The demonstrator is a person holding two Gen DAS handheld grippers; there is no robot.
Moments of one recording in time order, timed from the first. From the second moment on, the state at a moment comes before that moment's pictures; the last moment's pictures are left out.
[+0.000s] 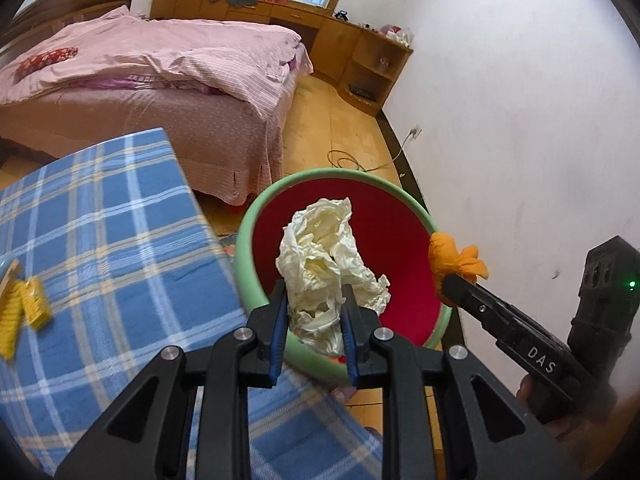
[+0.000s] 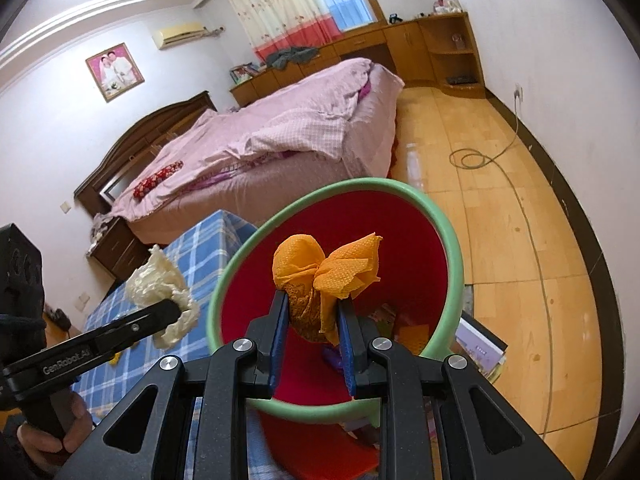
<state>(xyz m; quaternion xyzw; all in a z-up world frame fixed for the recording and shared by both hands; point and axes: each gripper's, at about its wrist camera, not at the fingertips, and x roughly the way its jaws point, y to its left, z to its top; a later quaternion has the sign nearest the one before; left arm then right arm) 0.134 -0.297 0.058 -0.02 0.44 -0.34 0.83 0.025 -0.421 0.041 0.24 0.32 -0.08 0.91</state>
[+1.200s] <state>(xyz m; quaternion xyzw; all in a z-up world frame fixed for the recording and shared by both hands) 0.127 -0.292 0.061 0.01 0.43 -0.33 0.84 0.027 -0.425 0.039 0.26 0.32 -0.07 0.91</state>
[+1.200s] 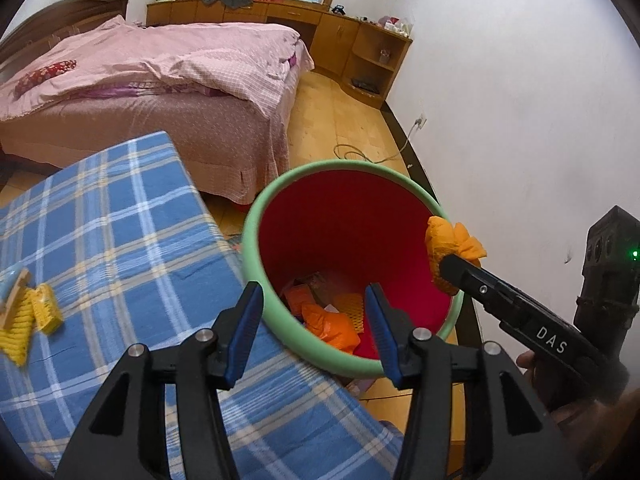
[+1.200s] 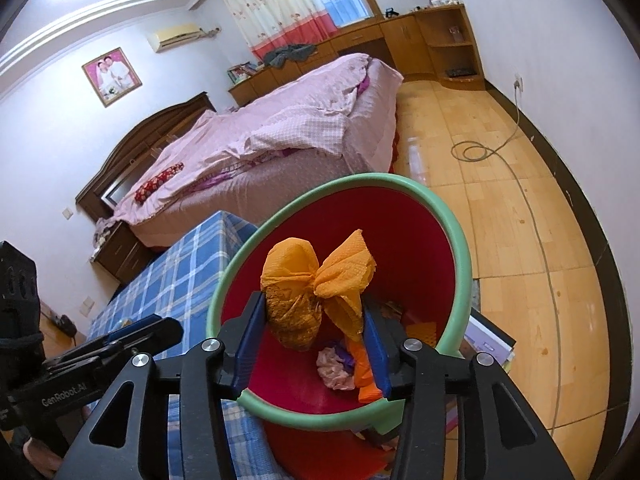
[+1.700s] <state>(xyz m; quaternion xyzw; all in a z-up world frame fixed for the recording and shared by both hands) 0.123 -0.205 0.077 -0.02 0.42 -0.28 0.87 0.028 -0.393 0.049 0.26 0.31 -0.07 0.91</state>
